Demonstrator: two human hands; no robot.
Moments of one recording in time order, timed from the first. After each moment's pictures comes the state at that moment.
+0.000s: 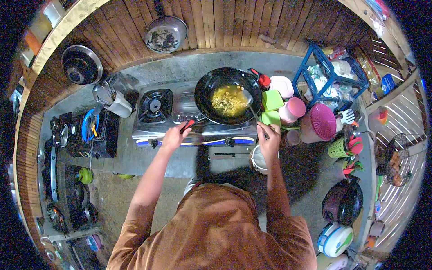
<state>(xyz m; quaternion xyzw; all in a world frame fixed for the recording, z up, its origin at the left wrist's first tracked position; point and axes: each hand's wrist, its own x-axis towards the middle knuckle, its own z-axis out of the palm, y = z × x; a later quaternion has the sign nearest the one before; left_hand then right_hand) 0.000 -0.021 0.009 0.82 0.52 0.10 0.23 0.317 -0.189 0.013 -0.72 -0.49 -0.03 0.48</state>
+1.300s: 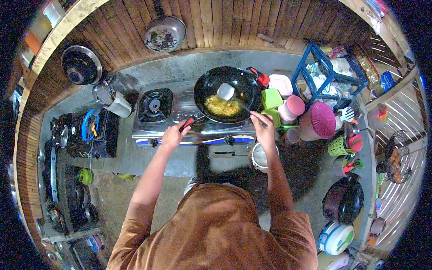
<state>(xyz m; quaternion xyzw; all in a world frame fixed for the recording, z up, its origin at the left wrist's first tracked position) -0.002 -0.018 0.010 0.82 0.52 0.09 0.24 0.324 -0.157 0.015 -0.67 -0.48 0.14 0.55</state>
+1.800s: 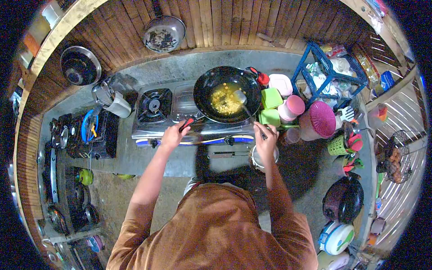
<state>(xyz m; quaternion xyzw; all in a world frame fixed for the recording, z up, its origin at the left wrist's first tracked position) -0.004 -0.016 0.001 0.82 0.51 0.11 0.24 0.307 -0.191 0.002 -0.74 -0.48 -0.03 0.47</state>
